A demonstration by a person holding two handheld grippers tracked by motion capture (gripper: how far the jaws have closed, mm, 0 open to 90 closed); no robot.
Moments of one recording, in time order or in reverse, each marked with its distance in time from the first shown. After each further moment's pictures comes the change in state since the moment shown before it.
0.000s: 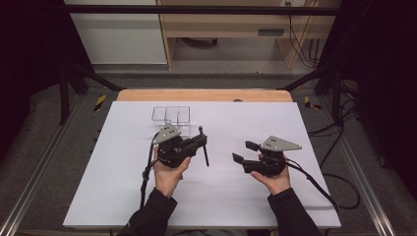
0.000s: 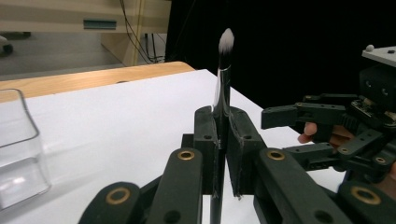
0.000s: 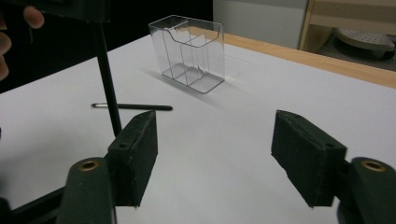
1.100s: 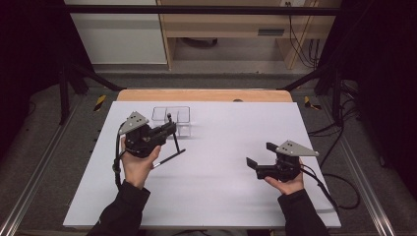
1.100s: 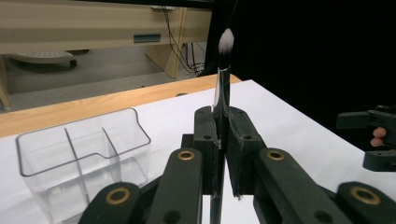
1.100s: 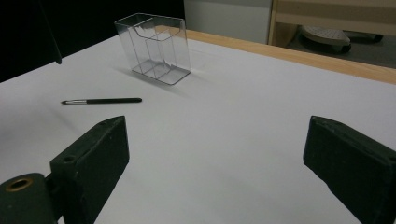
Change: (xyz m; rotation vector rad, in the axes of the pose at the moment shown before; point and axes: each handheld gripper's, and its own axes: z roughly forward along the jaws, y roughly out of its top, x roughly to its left) left arm 0.039 0.032 -0.055 -0.017 0.156 0.050; right arm -0.015 -0.013 -0.031 -0.013 -0.107 0.032
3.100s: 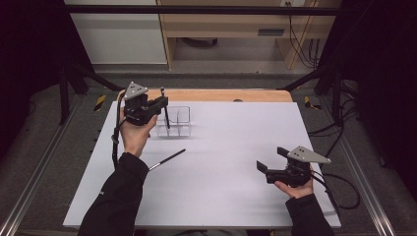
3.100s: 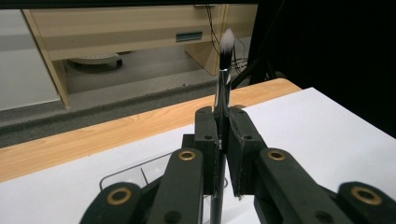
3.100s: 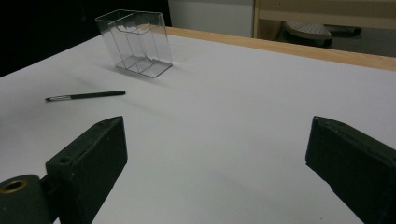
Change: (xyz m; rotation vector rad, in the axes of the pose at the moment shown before) left arm 0.054 0.042 0.045 0.043 0.159 0.032; right arm -0.013 -0.017 -0.020 -0.002 -0.049 0.038
